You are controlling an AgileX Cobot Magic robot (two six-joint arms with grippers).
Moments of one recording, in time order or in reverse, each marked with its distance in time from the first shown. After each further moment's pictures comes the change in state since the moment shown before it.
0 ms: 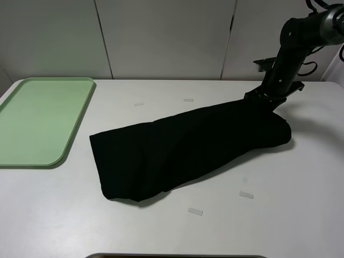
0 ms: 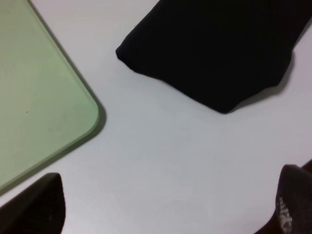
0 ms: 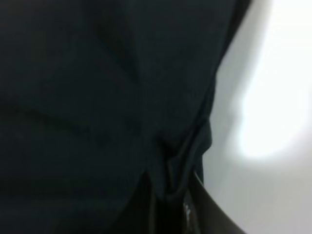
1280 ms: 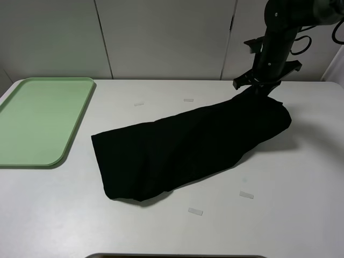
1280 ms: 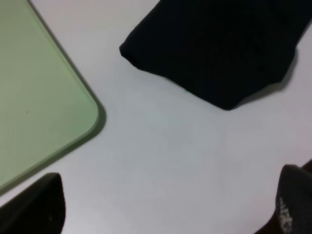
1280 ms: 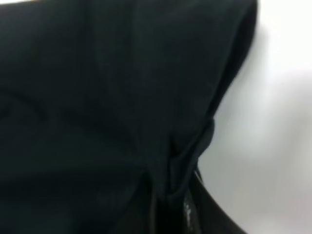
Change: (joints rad) left arm 0.000 0.000 0.000 0.000 0.000 0.000; right arm 0.147 -0.107 0.000 -0.154 0.055 0.209
